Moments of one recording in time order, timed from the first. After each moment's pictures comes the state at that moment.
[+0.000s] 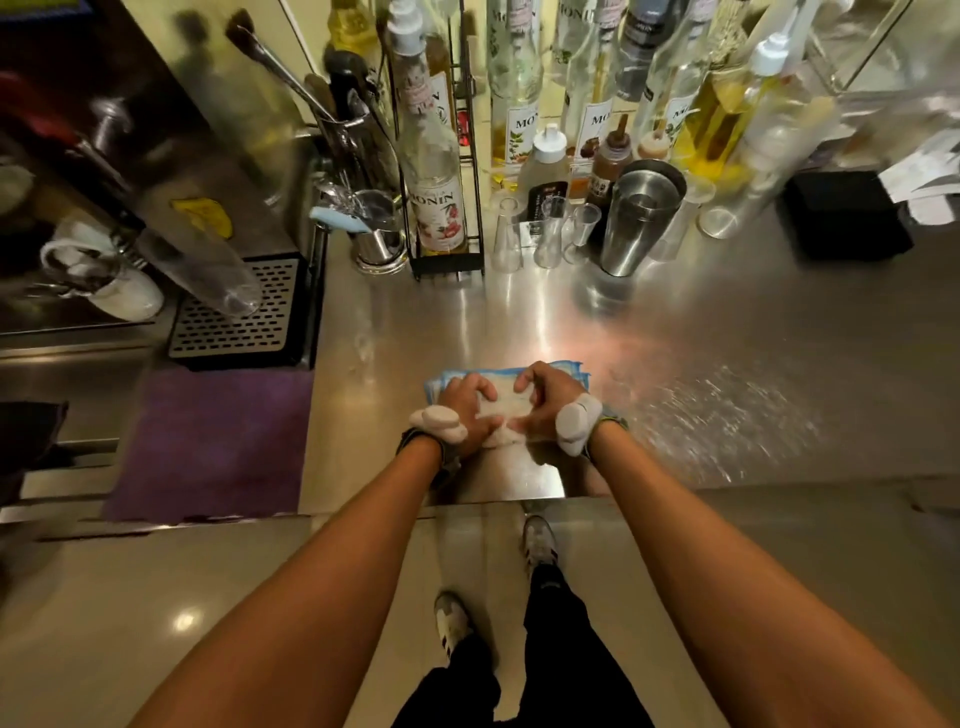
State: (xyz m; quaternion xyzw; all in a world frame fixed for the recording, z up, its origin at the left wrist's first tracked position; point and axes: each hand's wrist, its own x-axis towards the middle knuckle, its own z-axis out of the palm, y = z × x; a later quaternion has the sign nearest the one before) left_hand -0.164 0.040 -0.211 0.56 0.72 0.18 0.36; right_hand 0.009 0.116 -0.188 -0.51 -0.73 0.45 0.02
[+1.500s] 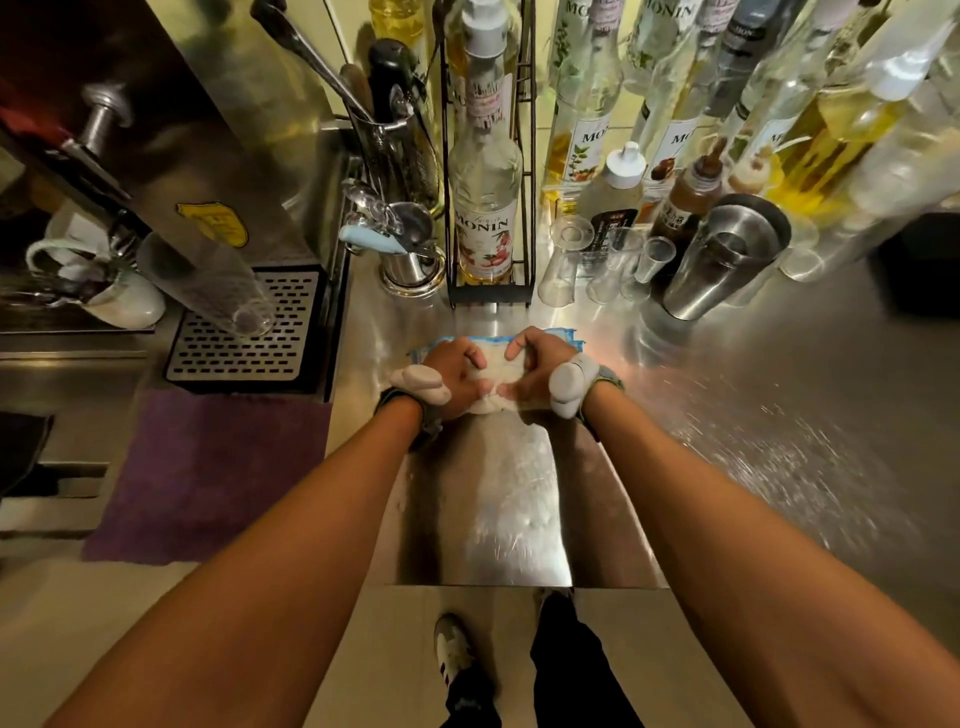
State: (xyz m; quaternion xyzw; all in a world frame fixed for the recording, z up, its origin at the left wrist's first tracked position) left_hand -0.270 0.128 -0.215 0.55 0.72 0.21 0.36; right_hand -0.096 0.214 -0.196 -0.48 -0.74 0.47 0.00
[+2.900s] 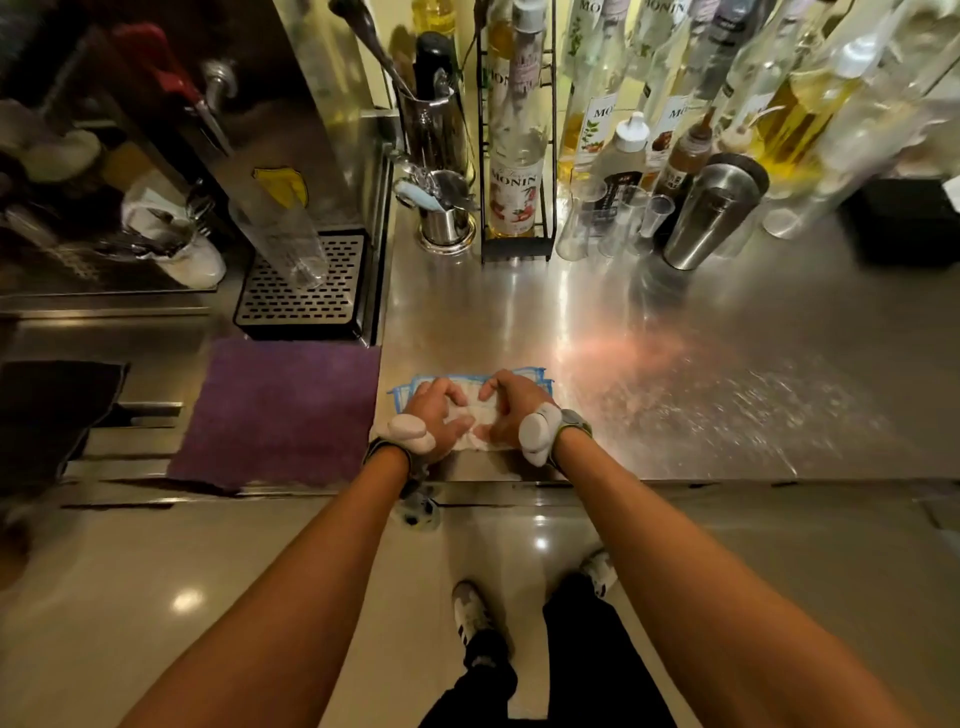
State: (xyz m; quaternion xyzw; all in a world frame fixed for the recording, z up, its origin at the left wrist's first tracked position) left_hand -0.264 -0.043 -0.213 0.54 0.75 0.21 0.33; right_hand -0.101 0.049 -0.212 -0.45 -0.77 0.45 0.00
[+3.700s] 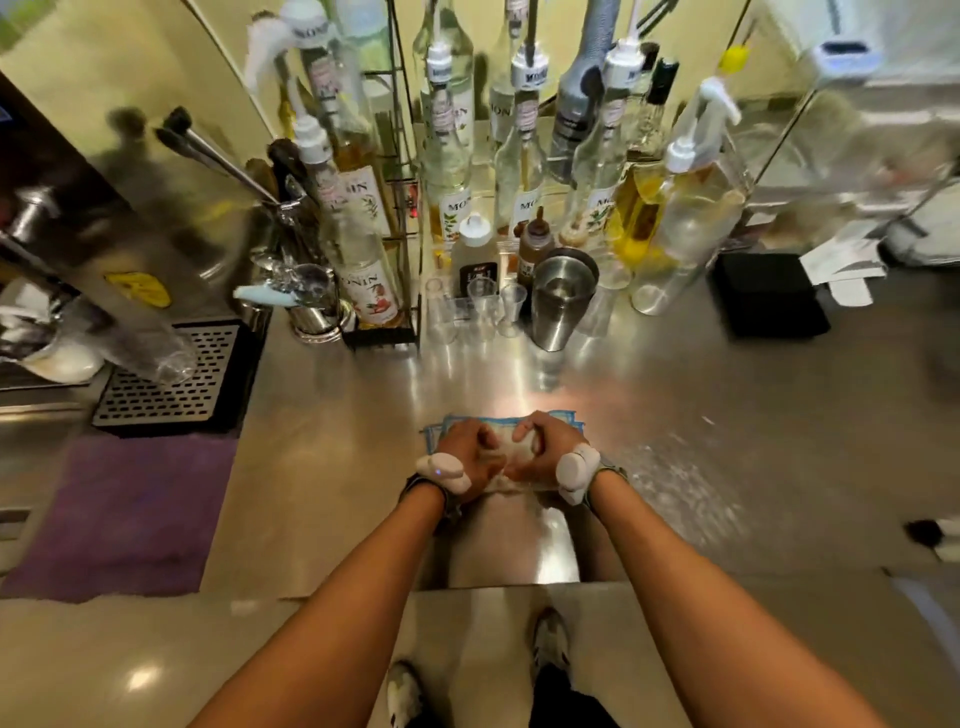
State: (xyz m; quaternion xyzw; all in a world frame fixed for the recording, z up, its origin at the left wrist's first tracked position) left_hand -0.066 0.120 -0.186 0.56 0.72 0.21 0.35; right_hand 0.104 0.200 -0.202 -0.50 -0.73 0.47 0.05
